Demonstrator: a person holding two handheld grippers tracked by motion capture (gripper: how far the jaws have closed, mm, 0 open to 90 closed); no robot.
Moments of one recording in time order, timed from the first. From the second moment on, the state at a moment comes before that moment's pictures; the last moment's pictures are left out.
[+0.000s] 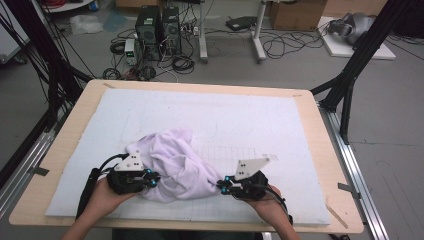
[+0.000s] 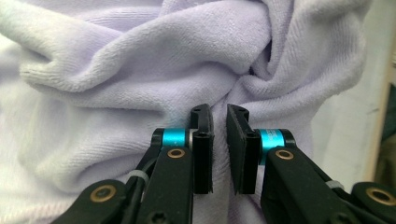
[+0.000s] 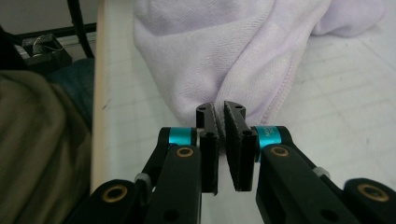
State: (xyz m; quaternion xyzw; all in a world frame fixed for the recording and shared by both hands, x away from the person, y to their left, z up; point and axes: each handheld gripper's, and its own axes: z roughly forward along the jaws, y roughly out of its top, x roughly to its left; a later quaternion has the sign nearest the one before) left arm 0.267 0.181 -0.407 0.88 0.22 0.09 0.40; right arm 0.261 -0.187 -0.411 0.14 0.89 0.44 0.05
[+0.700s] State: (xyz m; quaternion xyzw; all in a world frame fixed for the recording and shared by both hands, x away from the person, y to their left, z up) left arm 0.252 0.185 -0.394 0.87 0.22 0.10 0.43; right arm 0.241 -0.217 -0.388 0.15 0.87 0.47 0.06
